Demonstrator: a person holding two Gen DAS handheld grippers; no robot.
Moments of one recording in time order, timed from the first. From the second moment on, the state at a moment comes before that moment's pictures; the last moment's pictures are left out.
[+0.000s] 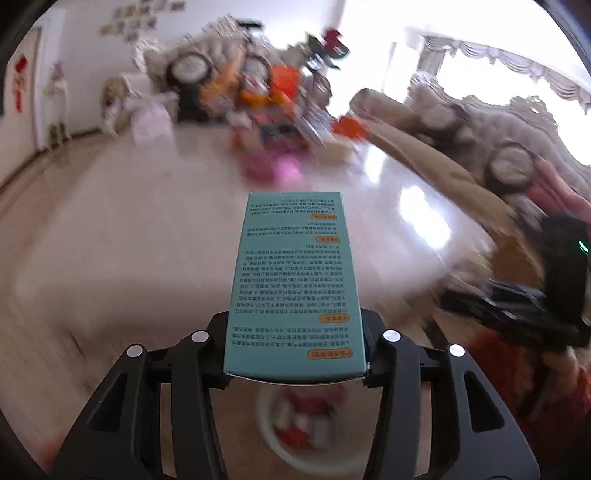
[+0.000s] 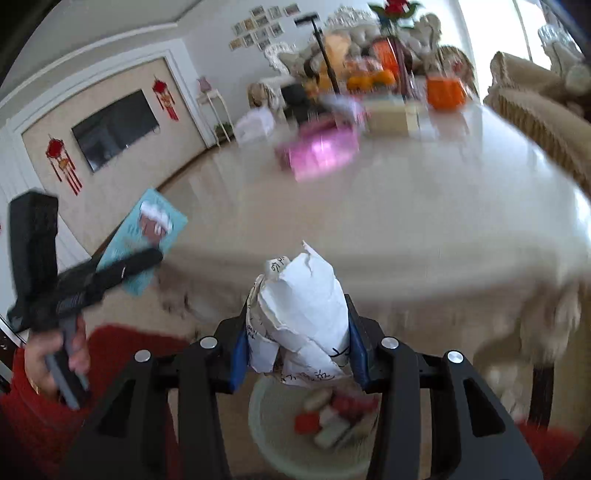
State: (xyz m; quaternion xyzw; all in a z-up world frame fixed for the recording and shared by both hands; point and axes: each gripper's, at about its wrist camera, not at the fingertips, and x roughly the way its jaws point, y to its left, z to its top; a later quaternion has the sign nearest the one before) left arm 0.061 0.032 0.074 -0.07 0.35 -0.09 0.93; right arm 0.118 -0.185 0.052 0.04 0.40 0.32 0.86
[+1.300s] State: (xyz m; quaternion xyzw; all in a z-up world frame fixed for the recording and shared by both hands) left arm 0.055 -0.019 -0.123 -0.06 0.51 -0.08 0.85; right arm 0.103 -0.178 -0.111 -0.01 0.57 0.18 0.80
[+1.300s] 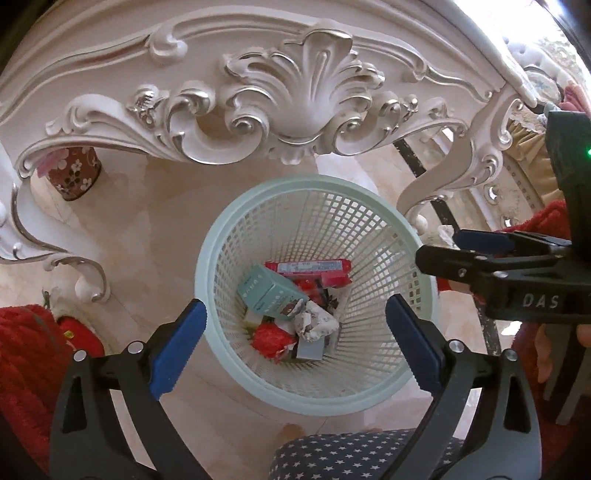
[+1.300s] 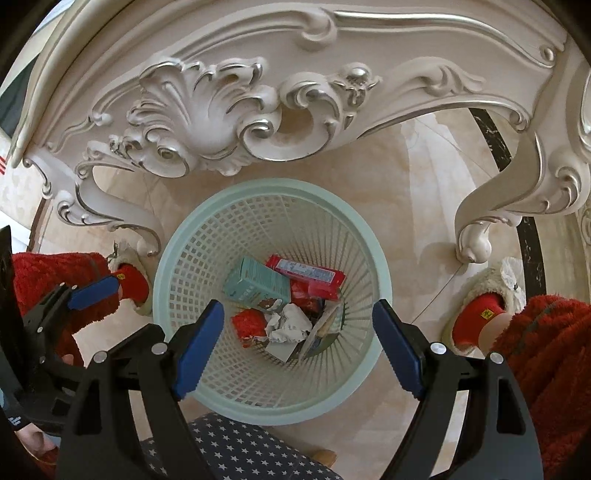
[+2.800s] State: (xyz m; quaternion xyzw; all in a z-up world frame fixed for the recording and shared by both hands) left arm 0.376 0.035 0.079 0.09 0.43 -0.10 0.89; right arm 0.442 -0.129 0.095 -0.27 0.33 0.31 0.85
